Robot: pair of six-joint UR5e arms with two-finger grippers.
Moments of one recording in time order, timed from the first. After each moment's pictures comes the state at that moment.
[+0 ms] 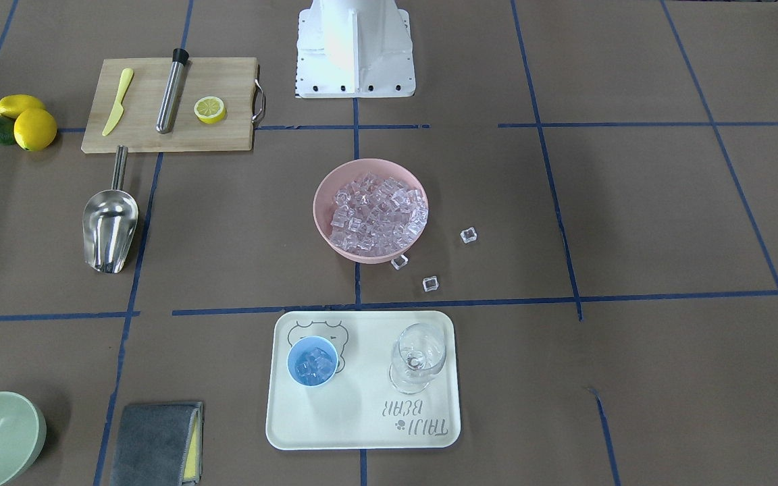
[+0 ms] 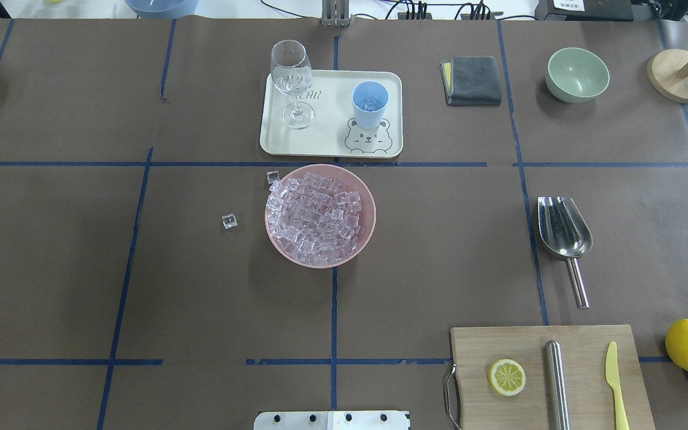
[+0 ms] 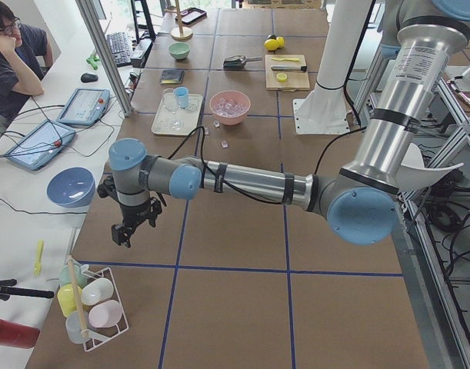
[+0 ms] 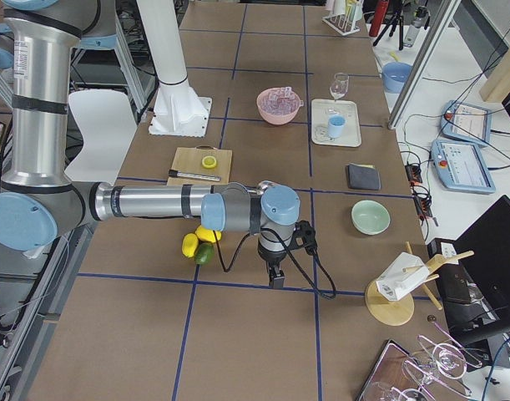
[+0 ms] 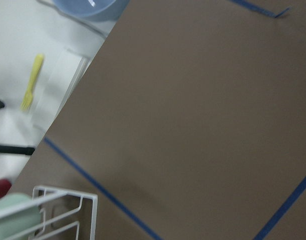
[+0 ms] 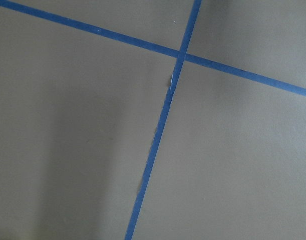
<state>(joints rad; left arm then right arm) -1.54 -1.85 -1.39 -1.67 -2.19 0.36 1.53 -1.70 1.75 -1.62 2.29 -0.23</state>
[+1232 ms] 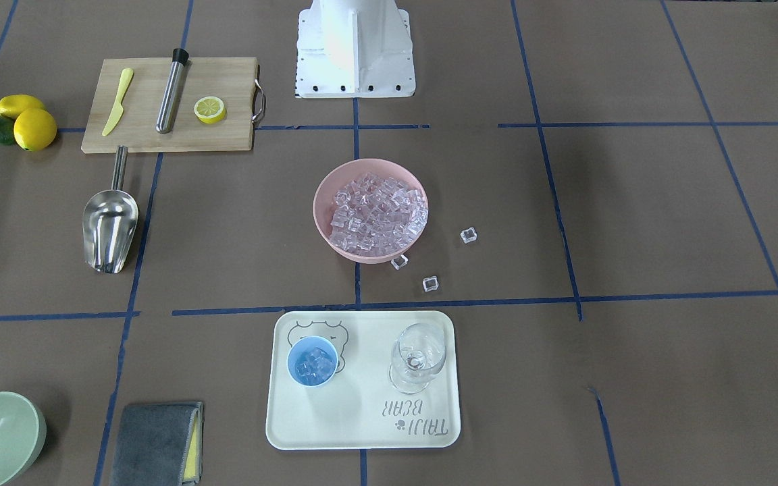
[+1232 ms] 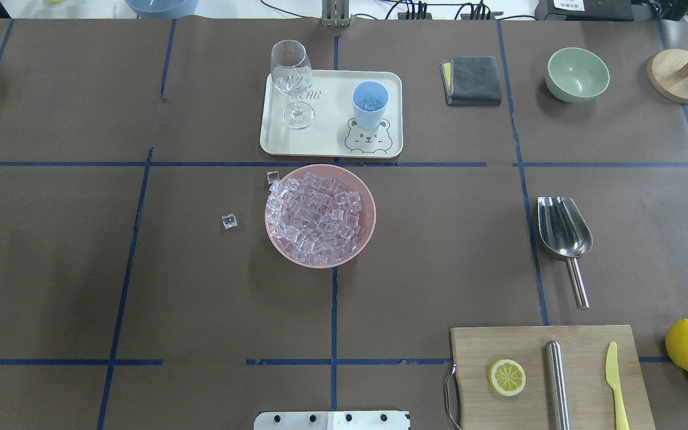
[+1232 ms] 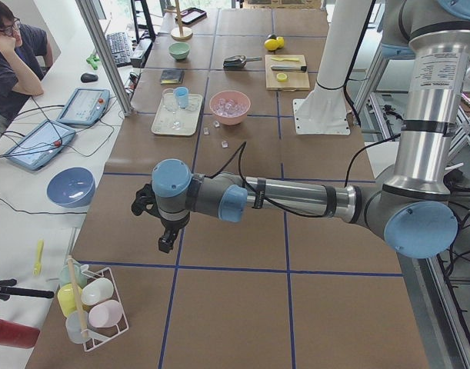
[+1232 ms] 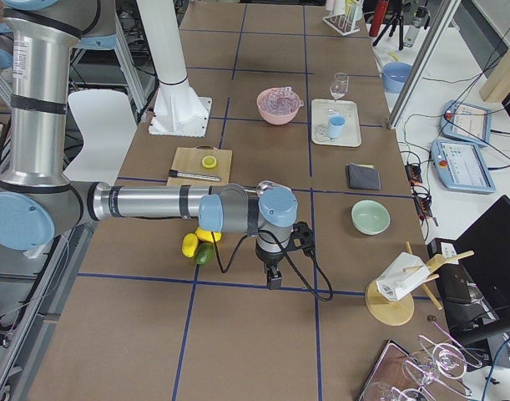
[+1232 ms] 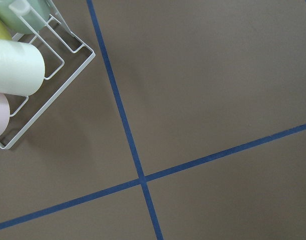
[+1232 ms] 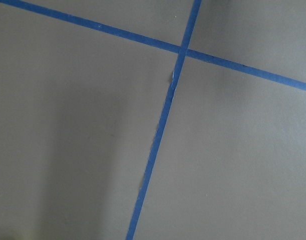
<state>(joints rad) -1.58 -1.64 -1.58 -1.72 -2.41 0.13 1.53 -1.71 1.75 -1.62 2.30 -0.23</state>
